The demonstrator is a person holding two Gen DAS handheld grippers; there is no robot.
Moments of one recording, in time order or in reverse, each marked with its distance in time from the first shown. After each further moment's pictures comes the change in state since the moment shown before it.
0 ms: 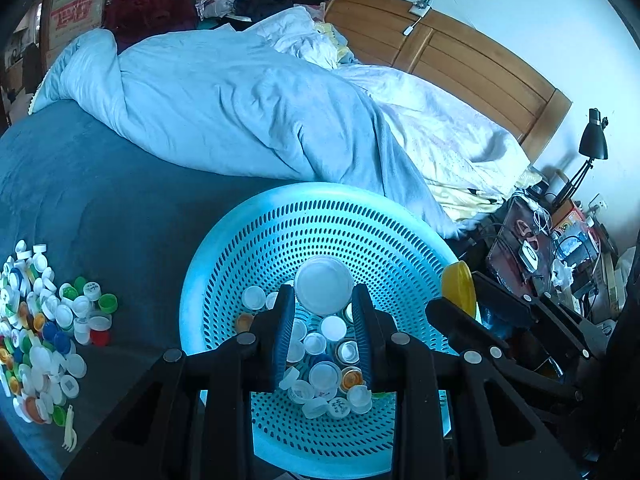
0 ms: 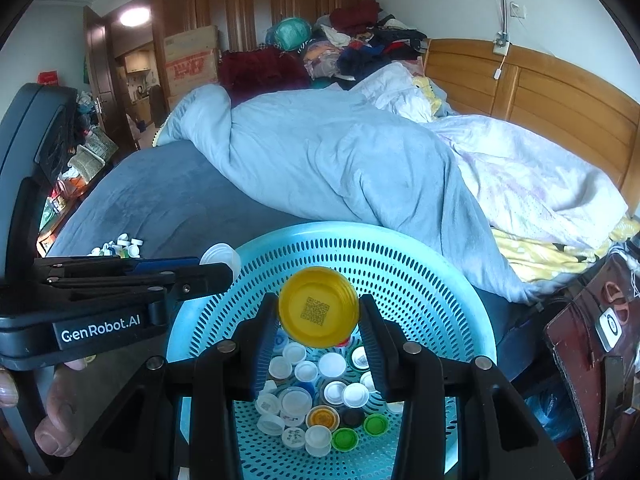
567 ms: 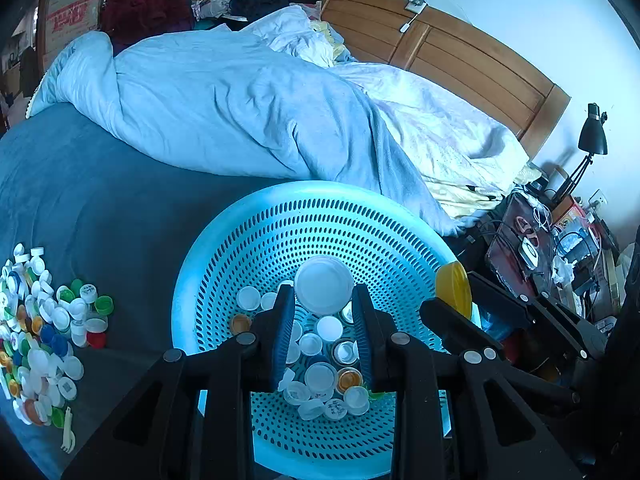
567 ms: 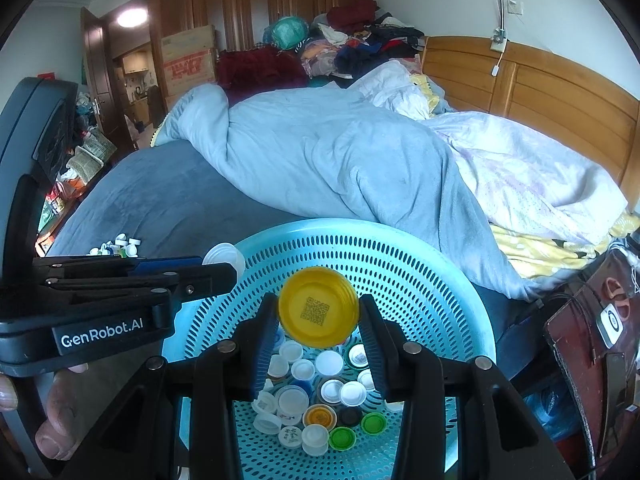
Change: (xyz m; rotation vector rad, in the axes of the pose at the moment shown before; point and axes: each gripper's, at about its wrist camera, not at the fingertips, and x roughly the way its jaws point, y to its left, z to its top) left arm 0.004 -0.006 0.000 0.013 0.002 -0.001; right arm 0.002 -0.004 -0.001 0.008 0.002 -0.003
